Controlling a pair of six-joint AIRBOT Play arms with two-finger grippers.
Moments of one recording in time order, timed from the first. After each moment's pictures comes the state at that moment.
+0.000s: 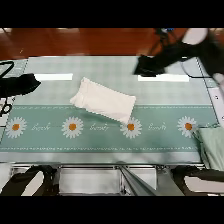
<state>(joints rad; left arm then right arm) 0.13 -0.84 0.95 1.17 -0.97 -1.55 0.19 -1.48 1.61 -1.11 1.35 1.62</state>
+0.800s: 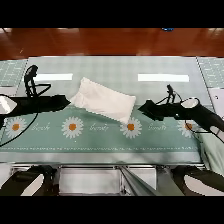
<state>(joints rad) -0.09 -0.86 0.72 1.01 -0.90 -1.50 0.12 -1.30 0.64 -0.52 0.74 1.35</state>
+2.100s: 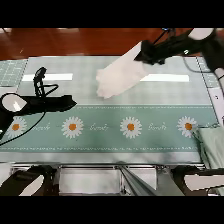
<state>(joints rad) -0.15 -0.94 0.71 0.94 -0.86 -1.50 0.12 -1.60 1.76 -0.89 1.23 1.58</state>
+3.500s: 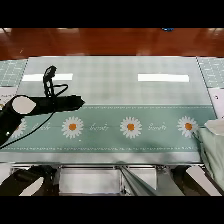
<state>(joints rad) -0.27 -0.95 0.71 0.91 -0.76 -1.48 -1.10 -1.00 1.60 -1.31 1.81 1.68</state>
